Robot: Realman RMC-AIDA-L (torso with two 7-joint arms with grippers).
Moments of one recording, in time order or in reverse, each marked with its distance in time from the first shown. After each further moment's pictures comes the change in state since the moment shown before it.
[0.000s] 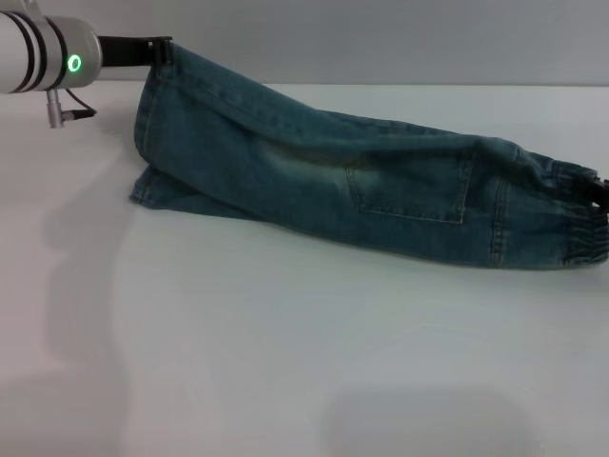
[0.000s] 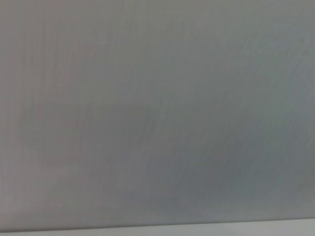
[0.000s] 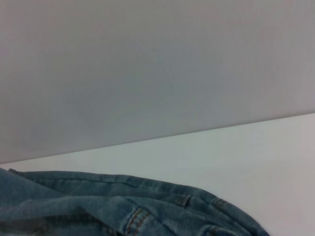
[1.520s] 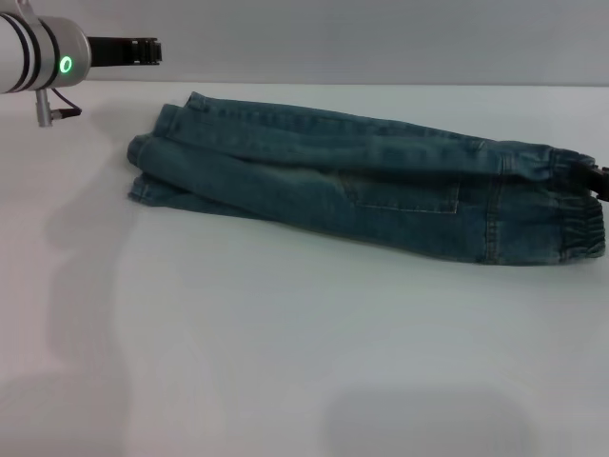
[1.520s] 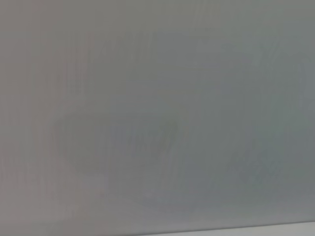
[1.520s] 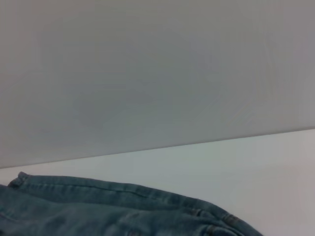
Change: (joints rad) left arm 0.001 -0.004 0.013 0.001 0.078 -0.064 -0.017; right arm 0.017 -0.009 -0.003 -0.005 0.001 -0.018 0.000
